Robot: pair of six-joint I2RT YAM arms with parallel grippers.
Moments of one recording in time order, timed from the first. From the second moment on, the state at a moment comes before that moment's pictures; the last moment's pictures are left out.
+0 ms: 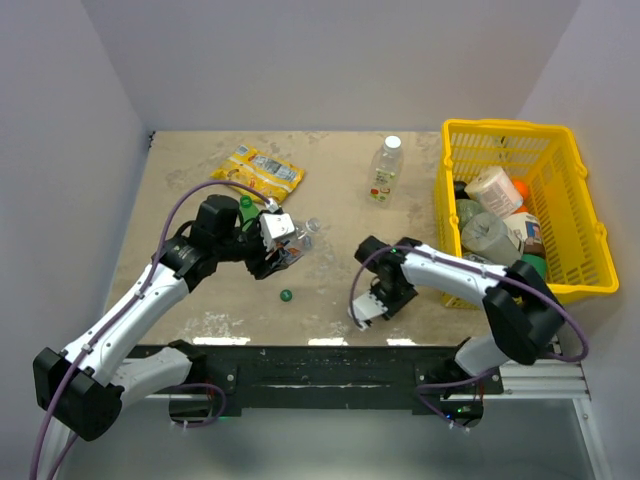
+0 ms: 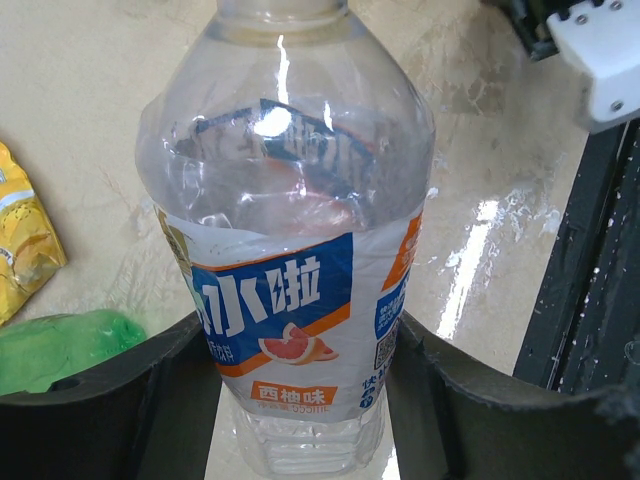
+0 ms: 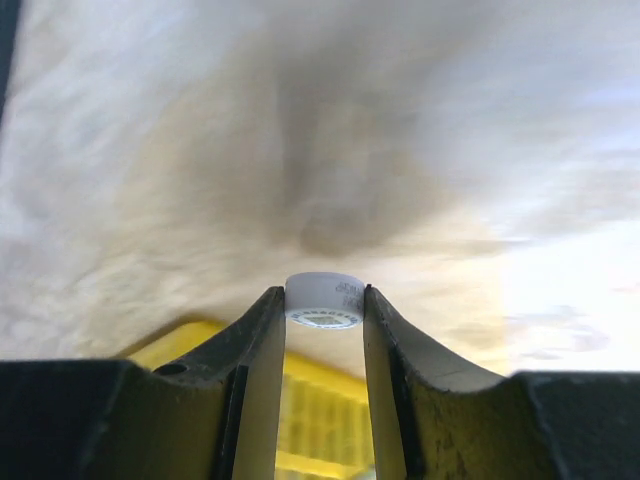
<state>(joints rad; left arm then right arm) -0.50 1.05 0.93 -0.54 0.50 0.48 0.74 1.44 0.79 -0.95 0.11 -1.54</state>
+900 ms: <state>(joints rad) -0.38 1.06 1.00 -0.53 0.46 0.41 0.76 1.59 1.12 -0.79 -0.33 -0.91</state>
